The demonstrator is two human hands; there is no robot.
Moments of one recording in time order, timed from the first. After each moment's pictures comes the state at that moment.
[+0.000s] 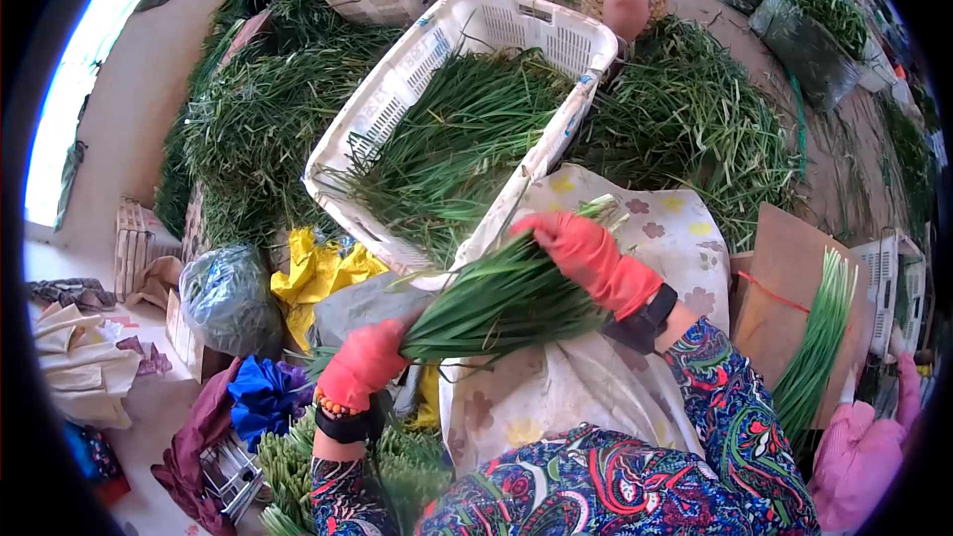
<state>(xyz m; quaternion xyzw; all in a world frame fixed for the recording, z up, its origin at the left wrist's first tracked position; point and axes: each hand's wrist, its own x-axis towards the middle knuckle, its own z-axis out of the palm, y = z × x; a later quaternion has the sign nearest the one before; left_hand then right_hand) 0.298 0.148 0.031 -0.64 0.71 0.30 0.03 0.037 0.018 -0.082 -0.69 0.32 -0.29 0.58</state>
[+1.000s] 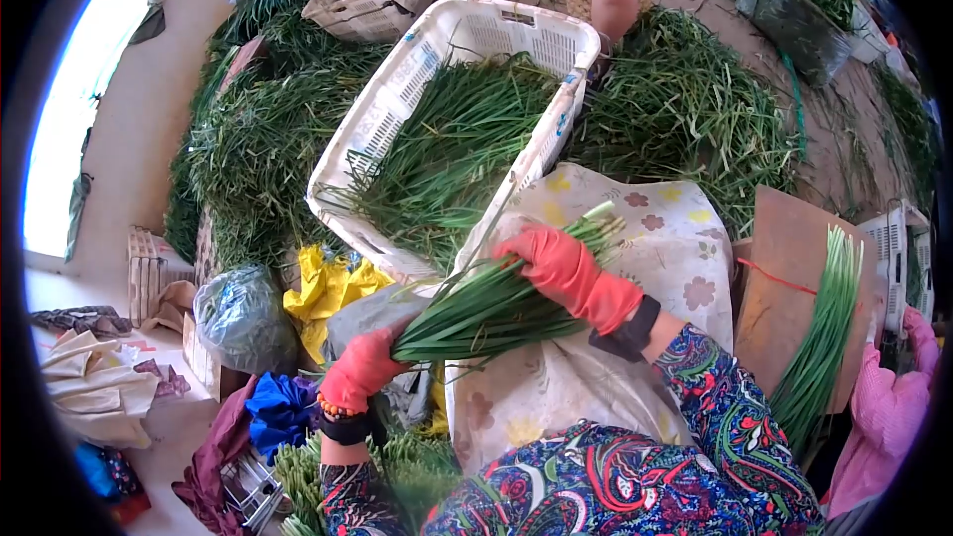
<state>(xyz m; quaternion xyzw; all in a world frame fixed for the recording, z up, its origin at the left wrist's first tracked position) 0.300 0.146 0.031 -0.63 0.67 0.39 -0.04 0.044 0.036 -0.071 -0.78 0.29 -0.30 0.46</state>
